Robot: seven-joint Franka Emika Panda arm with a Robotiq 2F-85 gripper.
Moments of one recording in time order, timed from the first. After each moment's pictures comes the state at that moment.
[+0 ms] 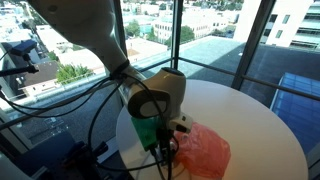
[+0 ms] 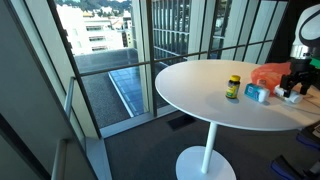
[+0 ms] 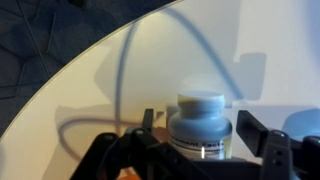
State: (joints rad) arm -0.20 0.25 -0.24 -2.49 -0.05 2.55 0.05
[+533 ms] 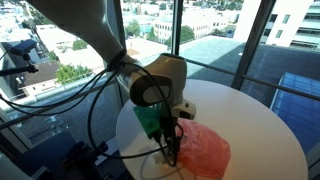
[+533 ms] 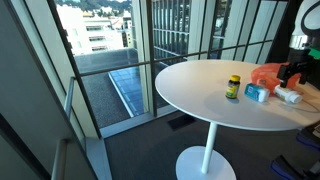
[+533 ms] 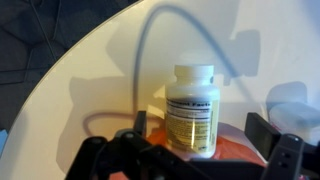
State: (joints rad) arm -0.18 0.18 -0.24 -2.46 -0.11 2.51 0.10
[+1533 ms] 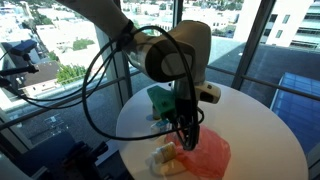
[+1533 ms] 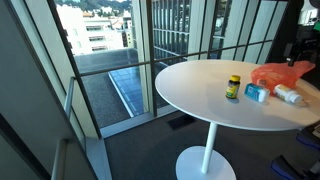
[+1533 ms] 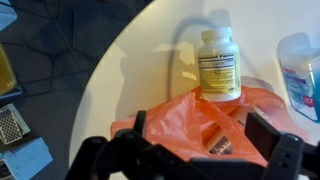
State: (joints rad) arm -0.22 0.09 -0.27 -2.31 -0.16 2.28 0.20
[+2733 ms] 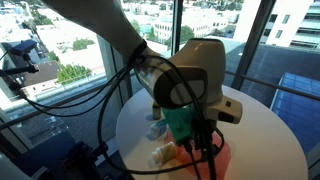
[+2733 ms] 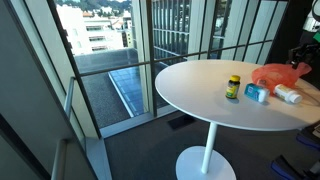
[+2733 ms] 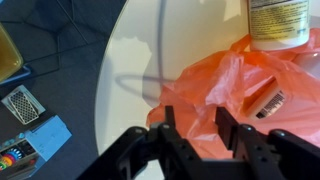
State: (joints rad) arm -0.27 0.18 -0.33 -2.31 -0.17 2.55 0.20
